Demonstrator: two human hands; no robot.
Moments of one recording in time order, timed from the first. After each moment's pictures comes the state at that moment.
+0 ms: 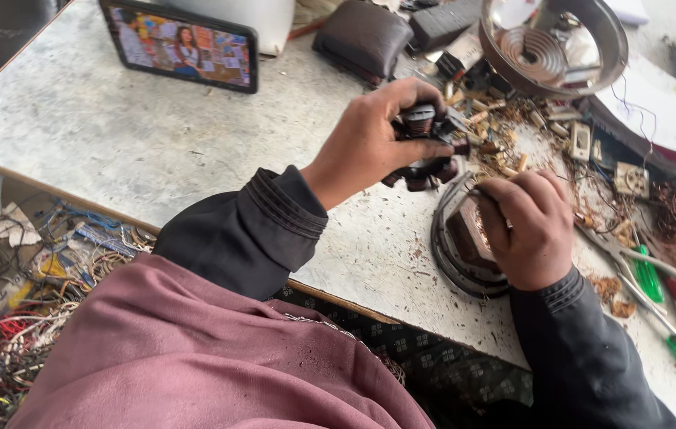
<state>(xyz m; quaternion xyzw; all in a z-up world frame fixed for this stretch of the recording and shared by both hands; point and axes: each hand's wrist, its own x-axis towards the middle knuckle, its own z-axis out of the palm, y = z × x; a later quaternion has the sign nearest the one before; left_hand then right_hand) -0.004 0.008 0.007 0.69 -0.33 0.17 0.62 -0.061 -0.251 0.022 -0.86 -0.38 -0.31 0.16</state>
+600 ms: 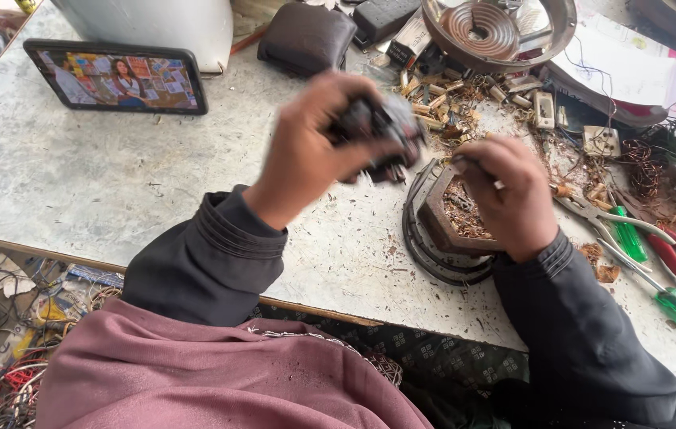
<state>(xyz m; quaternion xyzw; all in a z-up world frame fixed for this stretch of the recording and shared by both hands) -0.014 0.013 0.019 0.68 -0.37 0.24 0.59 -0.035 -0.265 0.023 -0.88 -0.31 -0.24 0.27</state>
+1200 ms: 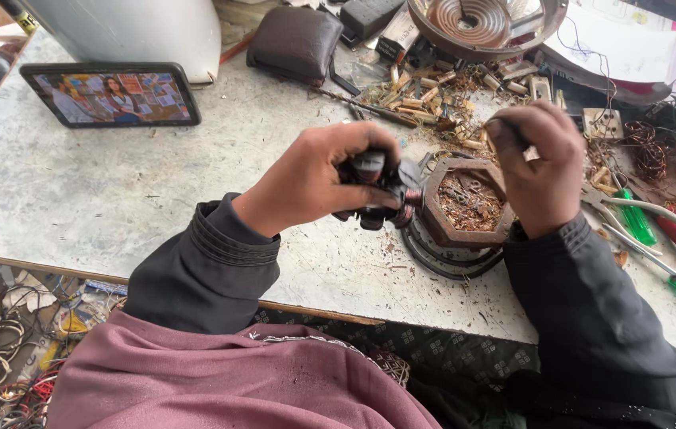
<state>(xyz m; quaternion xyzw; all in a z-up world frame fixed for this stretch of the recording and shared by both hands) -0.023 0.014 0.026 0.69 -0.48 0.06 0.55 -0.030 -0.288 0.027 -0.86 -0.22 -0.31 0.33</state>
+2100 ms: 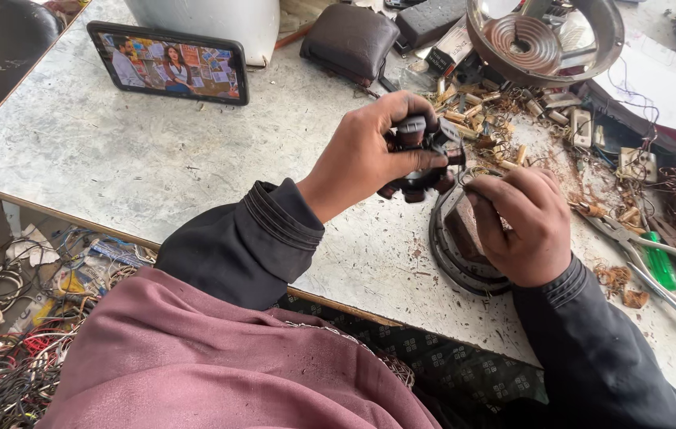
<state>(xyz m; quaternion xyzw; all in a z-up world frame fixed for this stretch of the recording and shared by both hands) -0.013 0.002 0.007 0.71 -0.33 0.16 0.60 -0.060 -0.252 0.020 -0.85 -0.37 -0.30 0.21</state>
